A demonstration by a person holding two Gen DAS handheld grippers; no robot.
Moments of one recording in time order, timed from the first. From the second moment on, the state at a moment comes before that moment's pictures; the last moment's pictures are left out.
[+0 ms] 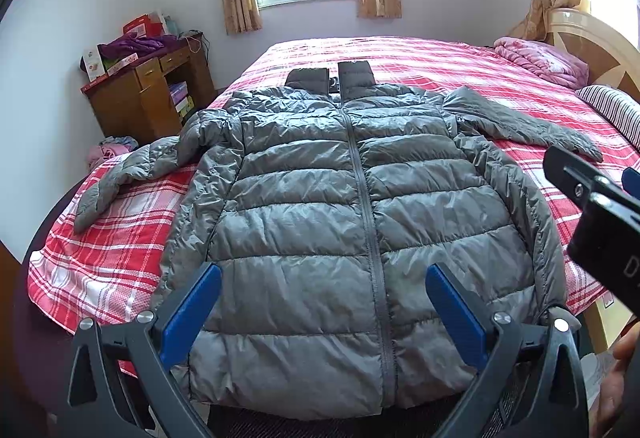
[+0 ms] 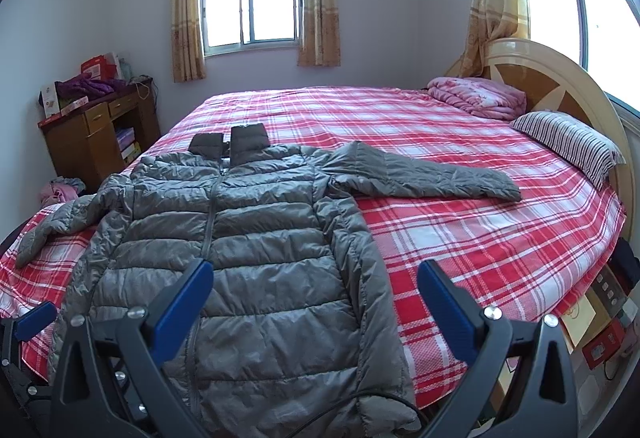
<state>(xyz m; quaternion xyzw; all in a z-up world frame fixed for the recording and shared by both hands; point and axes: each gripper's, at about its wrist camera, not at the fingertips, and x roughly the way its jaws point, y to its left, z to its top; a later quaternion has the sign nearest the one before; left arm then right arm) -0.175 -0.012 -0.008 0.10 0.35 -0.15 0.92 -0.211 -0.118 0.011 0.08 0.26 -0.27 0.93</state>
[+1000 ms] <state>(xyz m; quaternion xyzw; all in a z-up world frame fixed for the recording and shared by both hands) -0.002 0.078 -0.015 0.00 0.34 -0.05 0.94 -0.205 -0.437 -0.037 0.40 0.23 -0.38 0.80</state>
